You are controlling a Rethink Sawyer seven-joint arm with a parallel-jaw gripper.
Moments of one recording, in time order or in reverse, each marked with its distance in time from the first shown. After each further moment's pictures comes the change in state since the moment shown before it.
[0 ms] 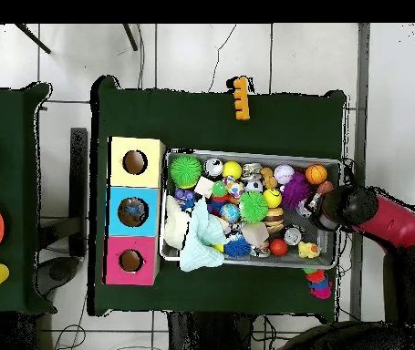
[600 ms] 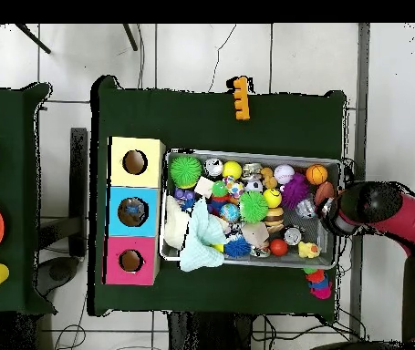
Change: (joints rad) arm -0.013 -0.083 0.000 -0.014 0.002 0.215 0.000
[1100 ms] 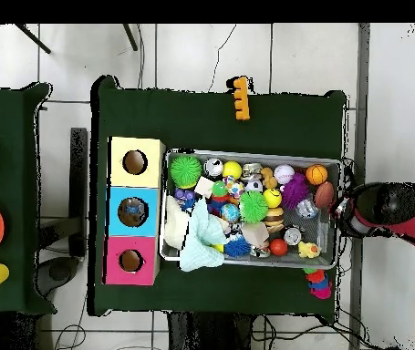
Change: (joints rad) arm -0.031 -0.007 0.000 -0.032 -0.002 0.010 0.000
